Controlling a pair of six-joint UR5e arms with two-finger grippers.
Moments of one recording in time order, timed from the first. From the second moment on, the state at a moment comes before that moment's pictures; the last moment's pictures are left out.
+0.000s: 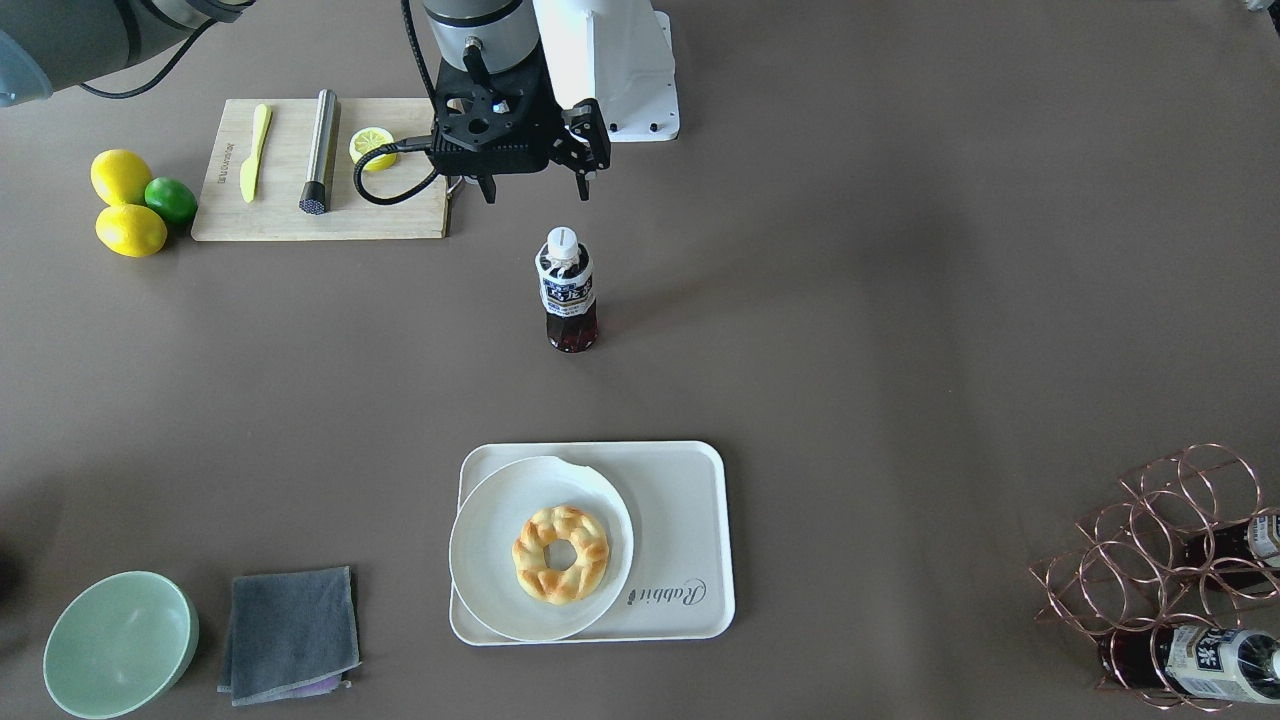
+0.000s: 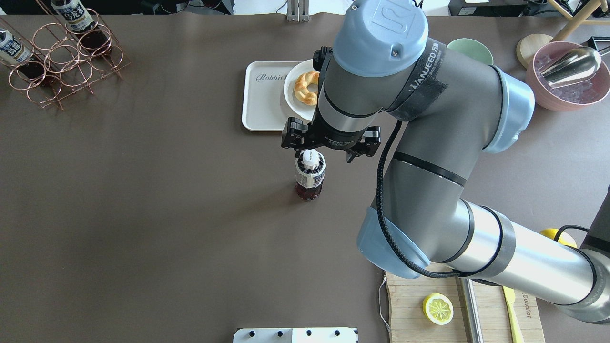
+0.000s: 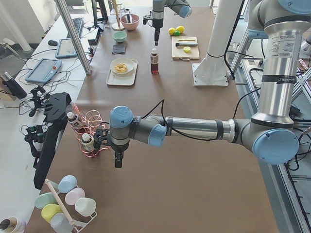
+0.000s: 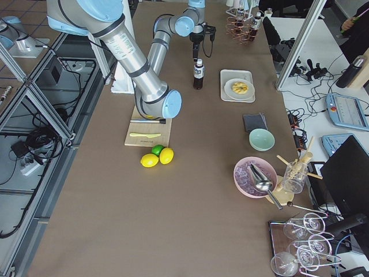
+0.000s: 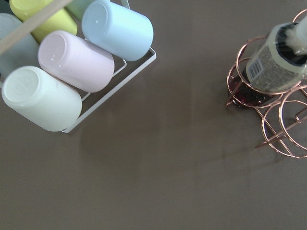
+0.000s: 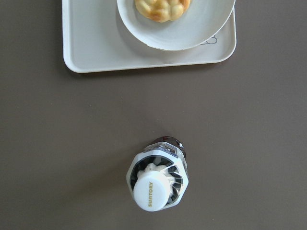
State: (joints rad) left arm -1.54 -1.62 -1.56 -1.83 -2.29 -0.31; right arm 0.61 -0.75 1.92 -1.93 1.98 1.23
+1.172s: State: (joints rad) left arm -1.54 -1.72 -1.51 -1.64 -2.31 -0.19; right arm 0.59 -0.71 1.73 -1.80 1.94 1.24
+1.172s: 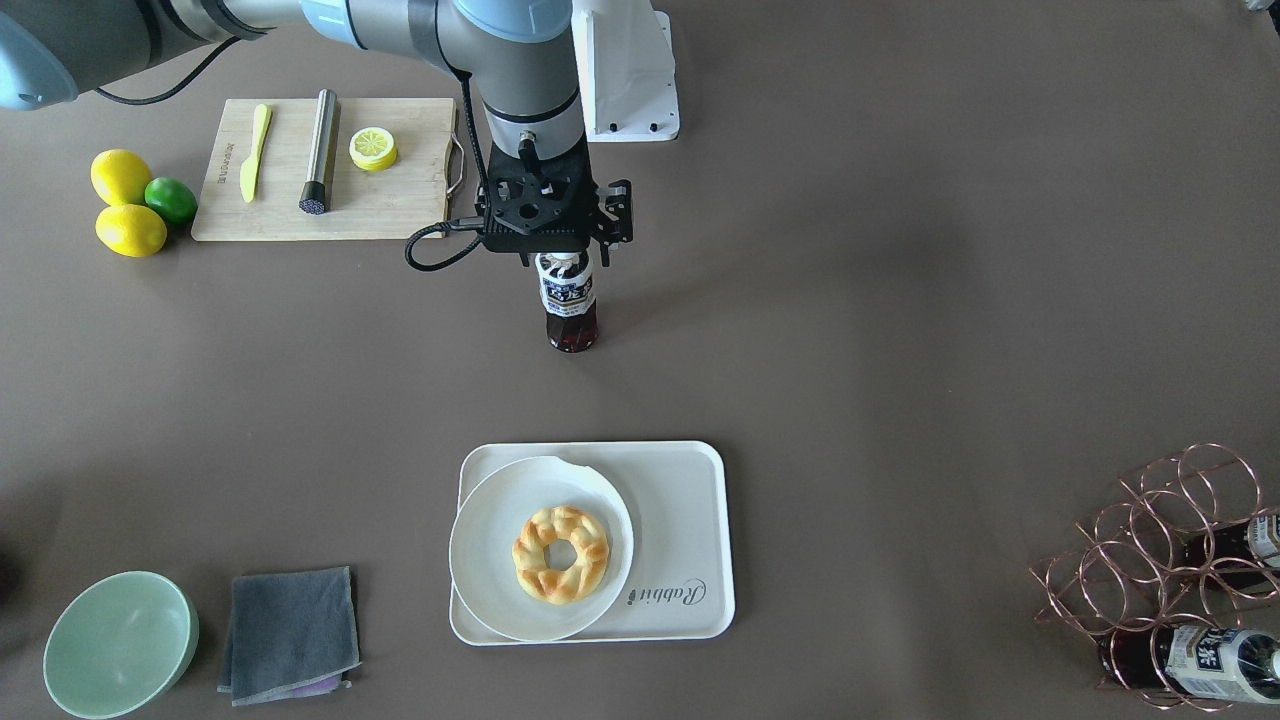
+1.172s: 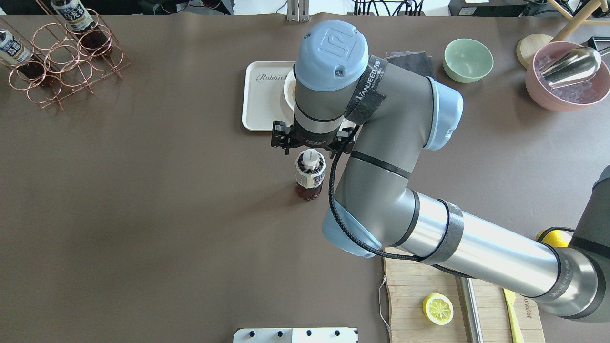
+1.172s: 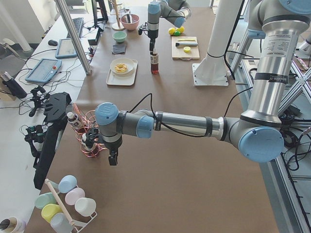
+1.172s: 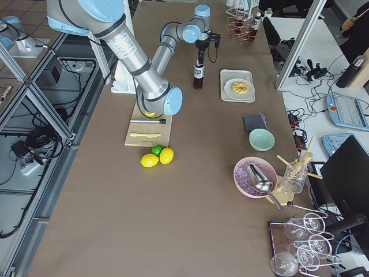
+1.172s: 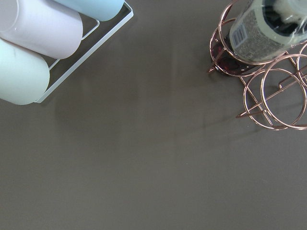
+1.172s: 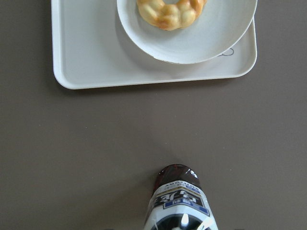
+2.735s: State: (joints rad) left arm -1.54 -1.75 -1.49 -1.64 -2.29 -0.19; right arm 0.59 -0.72 1.78 -1.87 1.93 1.24
